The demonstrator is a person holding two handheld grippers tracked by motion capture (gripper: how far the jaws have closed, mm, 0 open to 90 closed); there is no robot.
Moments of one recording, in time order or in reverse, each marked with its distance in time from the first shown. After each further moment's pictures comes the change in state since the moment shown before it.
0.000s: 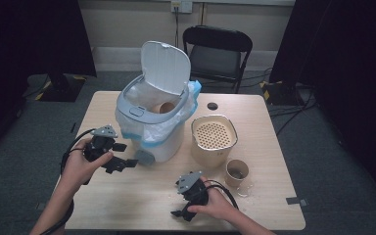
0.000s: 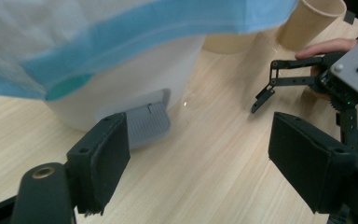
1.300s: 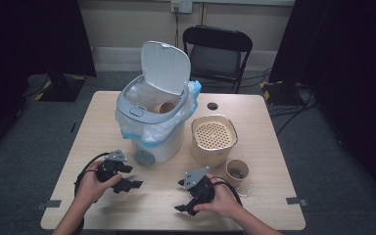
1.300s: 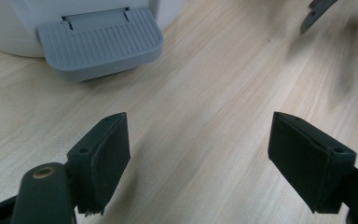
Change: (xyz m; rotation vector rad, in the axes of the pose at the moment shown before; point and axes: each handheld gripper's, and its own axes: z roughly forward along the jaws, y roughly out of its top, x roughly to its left) left arm 0.005 -0.069 0.064 0.071 -0.039 -0.011; right arm -0.006 0.002 -0.025 -0.025 0.025 0.002
